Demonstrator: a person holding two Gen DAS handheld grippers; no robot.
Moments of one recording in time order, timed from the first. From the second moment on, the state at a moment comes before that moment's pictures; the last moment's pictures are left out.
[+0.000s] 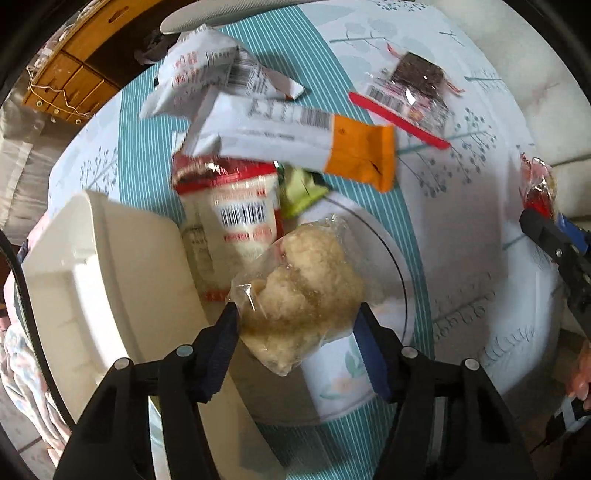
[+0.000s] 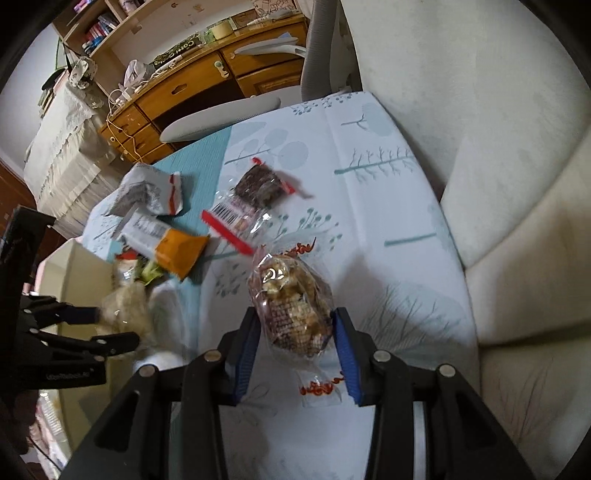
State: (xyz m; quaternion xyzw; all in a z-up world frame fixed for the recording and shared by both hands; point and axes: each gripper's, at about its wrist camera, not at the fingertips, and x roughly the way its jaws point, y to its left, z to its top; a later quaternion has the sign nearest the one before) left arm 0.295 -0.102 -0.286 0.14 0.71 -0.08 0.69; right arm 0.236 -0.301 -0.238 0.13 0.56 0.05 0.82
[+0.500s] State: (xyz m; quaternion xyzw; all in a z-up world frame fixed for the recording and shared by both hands) left arm 0.221 -0.077 -0.230 0.02 0.69 -0.10 0.72; right arm 0.178 -0.271 -0.205 0.14 0.57 0.08 0.81
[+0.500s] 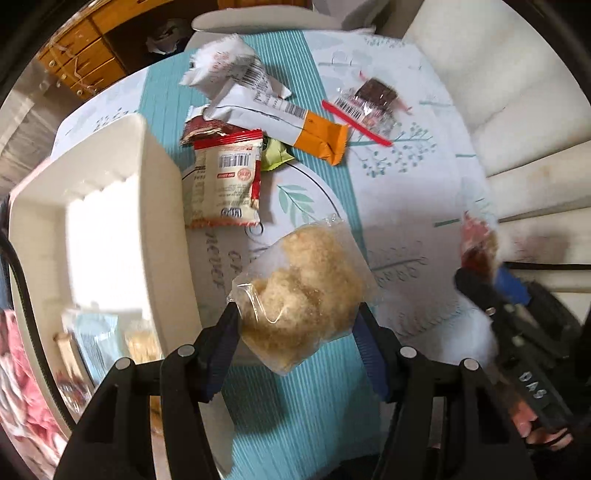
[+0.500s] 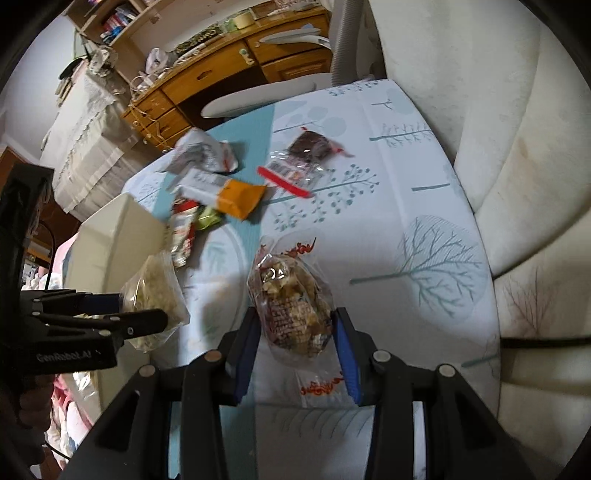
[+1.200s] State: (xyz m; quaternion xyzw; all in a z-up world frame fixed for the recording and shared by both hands) left arm 0.125 0.021 -0.148 -0.16 0.56 -0.16 0.80; right arm 0.109 -0.179 -0.163 0.15 0.57 0.14 0.80
